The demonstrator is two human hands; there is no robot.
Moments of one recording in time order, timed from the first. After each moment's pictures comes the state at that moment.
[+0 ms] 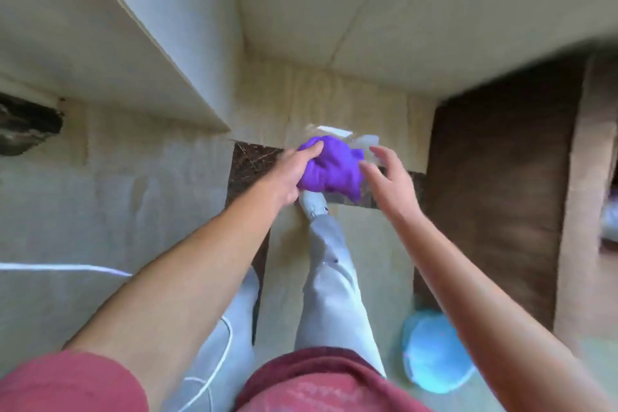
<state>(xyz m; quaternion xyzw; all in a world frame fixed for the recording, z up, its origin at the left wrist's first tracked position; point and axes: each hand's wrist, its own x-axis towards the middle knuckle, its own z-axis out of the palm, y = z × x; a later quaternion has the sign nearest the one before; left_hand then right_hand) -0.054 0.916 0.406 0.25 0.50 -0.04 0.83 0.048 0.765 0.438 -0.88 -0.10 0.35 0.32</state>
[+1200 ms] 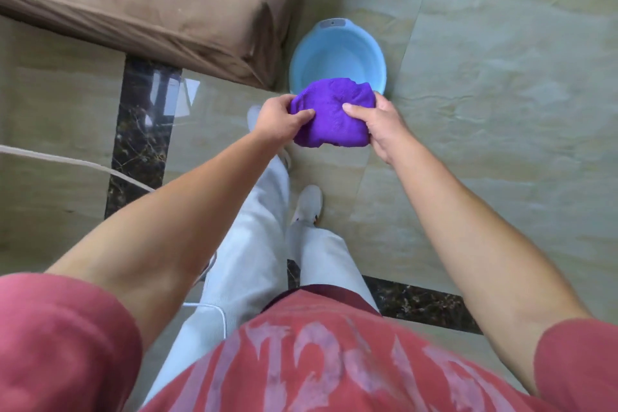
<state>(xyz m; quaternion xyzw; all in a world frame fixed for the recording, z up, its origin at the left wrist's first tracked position) -0.063 0.174 0.361 0.77 0.01 -0.48 0.42 -0.179 0.018 0.379 -0.47 0.54 0.07 0.70</state>
